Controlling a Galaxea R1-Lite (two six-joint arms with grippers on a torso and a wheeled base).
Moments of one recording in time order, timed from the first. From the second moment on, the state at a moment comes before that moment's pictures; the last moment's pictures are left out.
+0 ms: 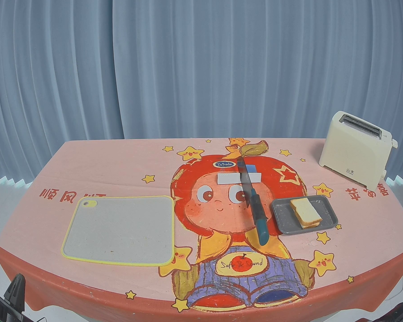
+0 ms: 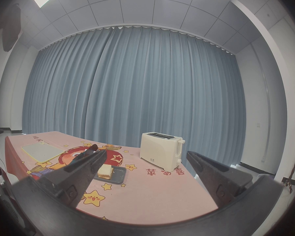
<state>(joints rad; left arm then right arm) 0.00 0.02 -0.02 0.00 -0.02 0.01 -0.02 0.36 -0.34 -0.07 -0.03 -0.10</state>
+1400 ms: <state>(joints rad) 0.00 0.02 -0.02 0.00 -0.02 0.01 -0.02 0.16 -0.15 -0.07 -0.03 -0.10</state>
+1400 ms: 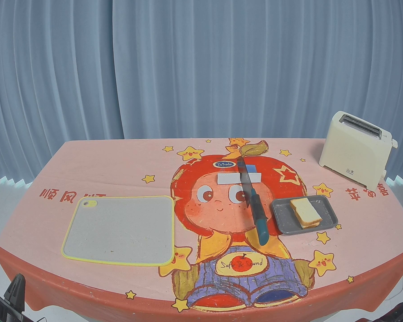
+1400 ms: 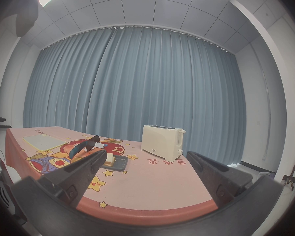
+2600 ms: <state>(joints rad) 0.00 0.02 -0.02 0.00 -0.02 0.01 -0.04 0.08 -0.02 -0.02 0.03 -0.14</state>
